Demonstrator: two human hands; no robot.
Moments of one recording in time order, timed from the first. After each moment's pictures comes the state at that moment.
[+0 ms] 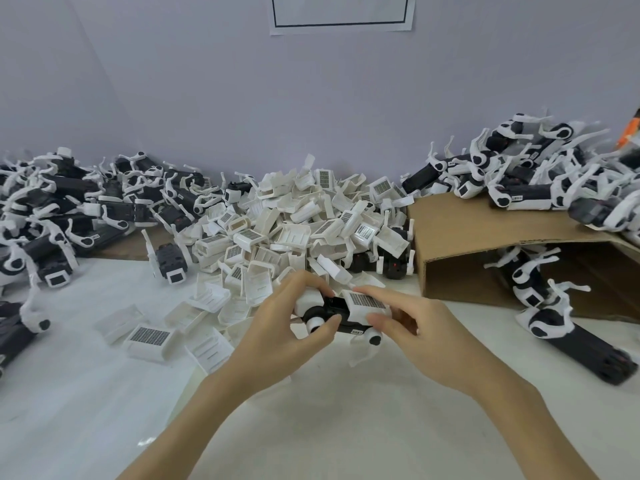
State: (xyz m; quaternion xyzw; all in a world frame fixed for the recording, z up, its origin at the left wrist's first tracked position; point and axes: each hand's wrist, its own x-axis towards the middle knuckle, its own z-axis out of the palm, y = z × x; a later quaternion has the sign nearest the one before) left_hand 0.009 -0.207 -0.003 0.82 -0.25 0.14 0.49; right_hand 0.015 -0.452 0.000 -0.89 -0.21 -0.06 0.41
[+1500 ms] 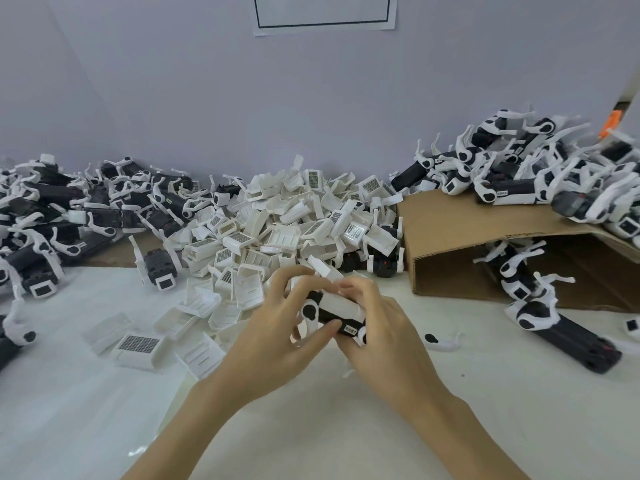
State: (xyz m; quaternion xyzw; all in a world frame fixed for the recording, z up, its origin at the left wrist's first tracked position) left_hand 0.010 -0.209 -0.006 0.86 -0.28 0.17 0.39; right_hand -0.002 -0.403 -0.021 -0.89 -0.19 -0.25 0.34
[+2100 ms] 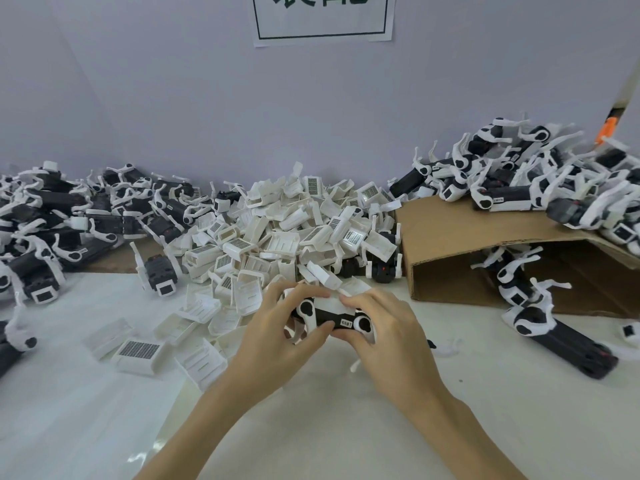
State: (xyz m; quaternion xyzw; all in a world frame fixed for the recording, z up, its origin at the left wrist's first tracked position) left_hand 0.018 -0.213 -0.018 0.85 -0.20 0.16 0.46; right_hand 0.005 -0.410 -0.019 -0.89 -0.17 -0.29 0.31
